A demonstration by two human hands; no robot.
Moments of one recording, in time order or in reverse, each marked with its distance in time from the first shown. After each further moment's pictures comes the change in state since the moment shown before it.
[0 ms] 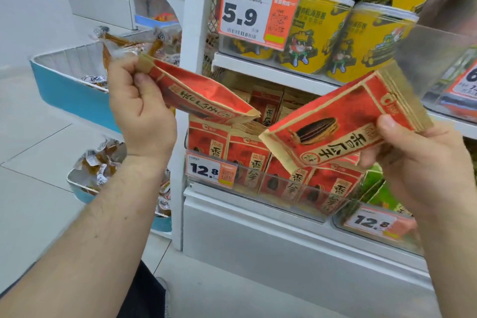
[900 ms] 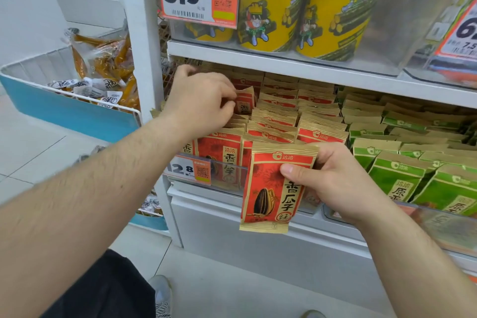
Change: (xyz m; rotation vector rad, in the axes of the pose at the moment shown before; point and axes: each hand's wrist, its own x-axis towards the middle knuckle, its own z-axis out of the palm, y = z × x) left_hand -0.020 -0.001 0.091 0.771 -1.034 0.424; right_hand -0.015 0.054 -0.004 -0.125 -0.278 0.437
